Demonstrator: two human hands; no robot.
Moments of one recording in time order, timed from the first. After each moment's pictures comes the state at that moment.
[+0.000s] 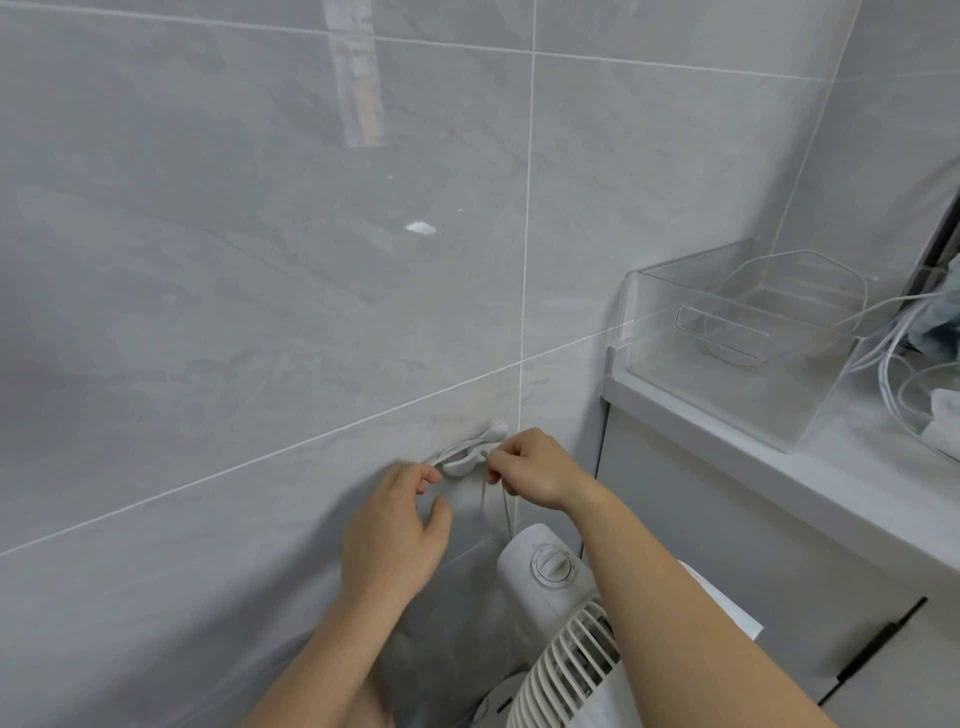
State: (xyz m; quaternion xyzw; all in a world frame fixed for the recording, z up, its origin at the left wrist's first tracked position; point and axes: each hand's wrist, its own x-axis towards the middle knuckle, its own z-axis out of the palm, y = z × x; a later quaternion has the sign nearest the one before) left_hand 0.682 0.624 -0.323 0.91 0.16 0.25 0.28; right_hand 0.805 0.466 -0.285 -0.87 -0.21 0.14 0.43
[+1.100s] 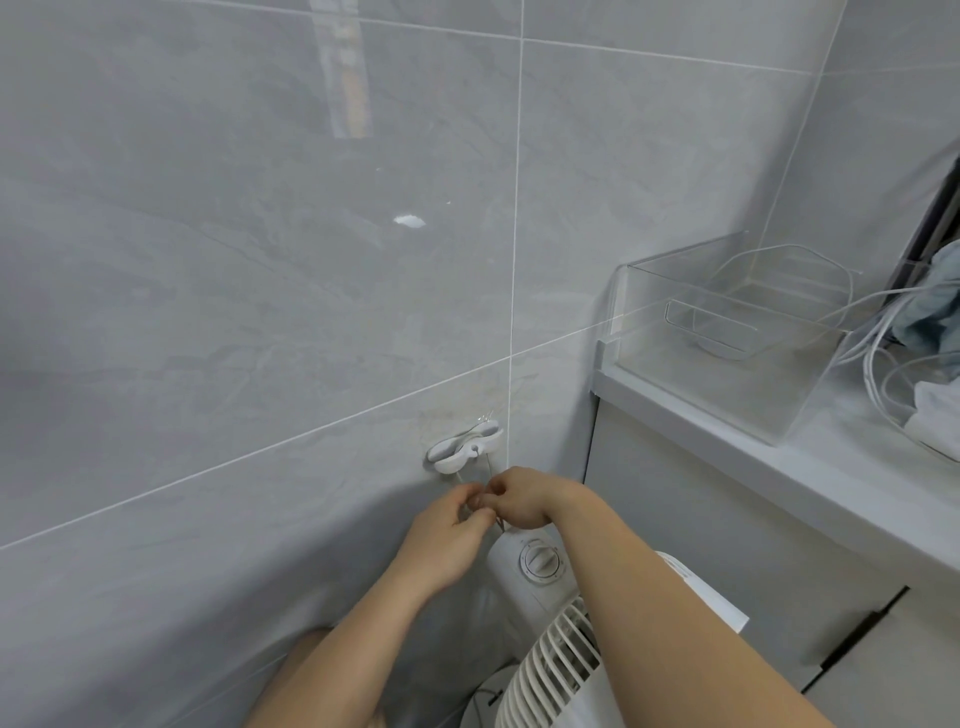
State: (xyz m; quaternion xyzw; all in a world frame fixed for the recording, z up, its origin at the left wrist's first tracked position) left_hand 0.707 0.590 -0.329 0.87 0.12 -0.01 0.48; right_hand 0.815 0.467 -0.315 -0.91 -0.24 0.27 0.19
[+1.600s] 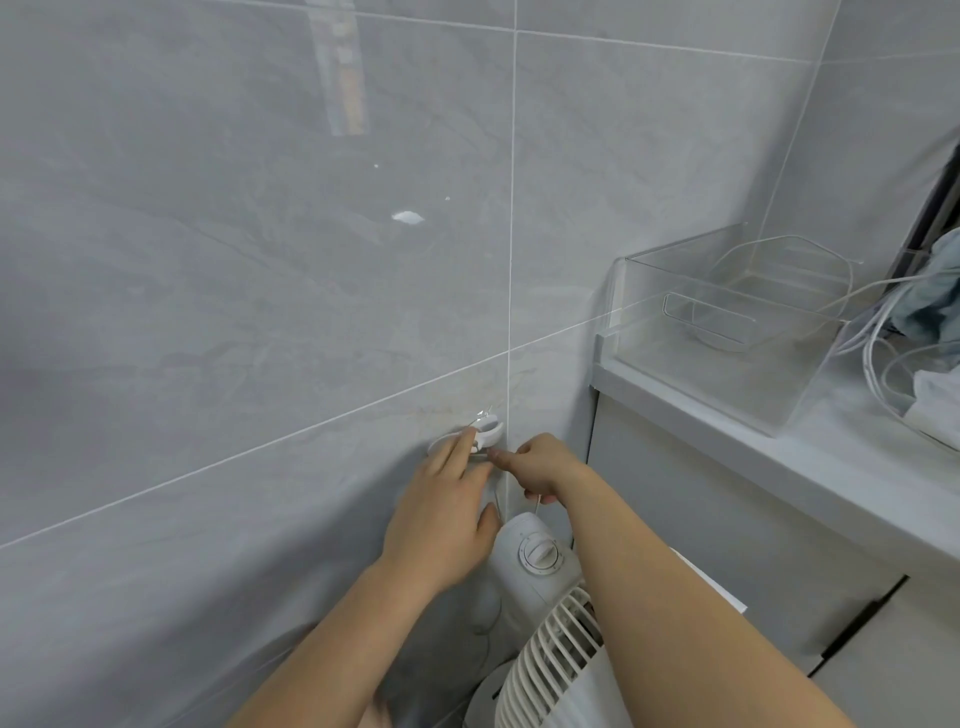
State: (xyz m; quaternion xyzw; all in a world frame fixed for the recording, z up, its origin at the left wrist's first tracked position) left_hand 0.709 0.596 -0.321 0.97 -0.08 0.18 0.12; right_hand 0.828 0.459 -0.311 -0.90 -0.06 0.21 0.38
